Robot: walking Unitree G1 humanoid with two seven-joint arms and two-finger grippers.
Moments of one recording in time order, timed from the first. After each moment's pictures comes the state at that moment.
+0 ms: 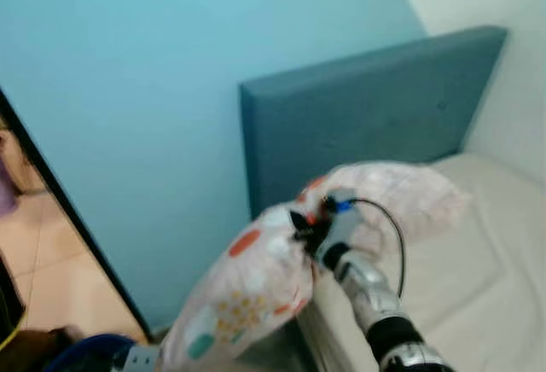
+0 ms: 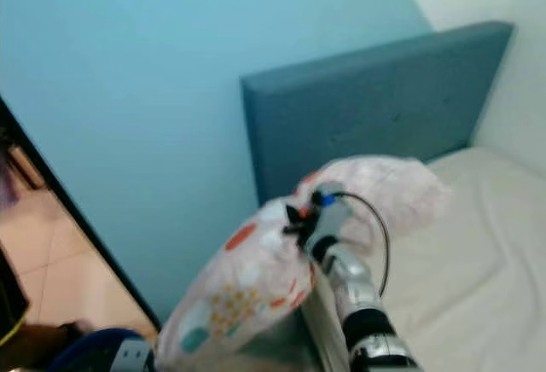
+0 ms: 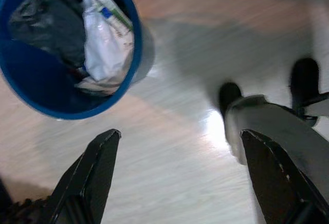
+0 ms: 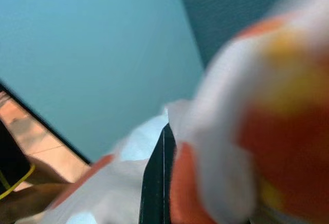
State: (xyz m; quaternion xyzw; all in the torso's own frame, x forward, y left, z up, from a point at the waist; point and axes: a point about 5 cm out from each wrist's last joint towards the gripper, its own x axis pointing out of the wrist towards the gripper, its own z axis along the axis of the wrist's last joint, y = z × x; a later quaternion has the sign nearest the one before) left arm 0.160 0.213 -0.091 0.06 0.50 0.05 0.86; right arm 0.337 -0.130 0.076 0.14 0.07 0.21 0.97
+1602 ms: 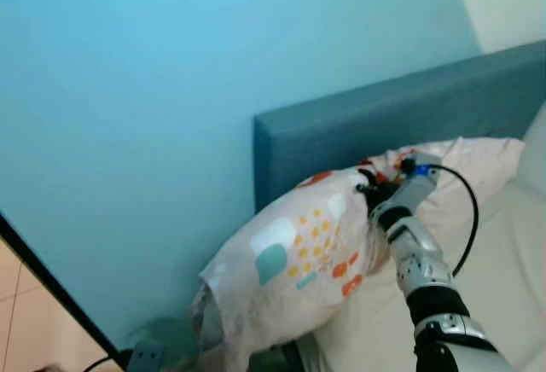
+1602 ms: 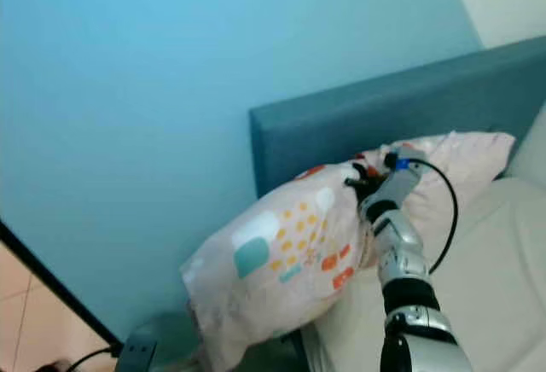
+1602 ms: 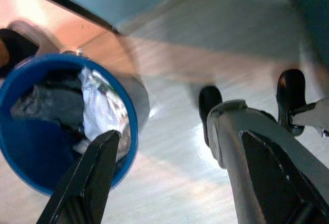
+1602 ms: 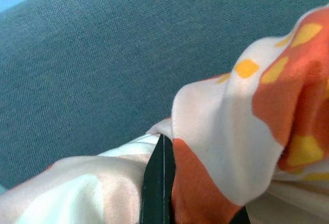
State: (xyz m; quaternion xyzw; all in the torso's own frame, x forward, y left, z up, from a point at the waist) left arm 0.168 0.207 -0.089 0.06 0.49 0.04 0.87; right arm 0.362 -0.204 0.131 0.17 -0.03 0.07 0.98
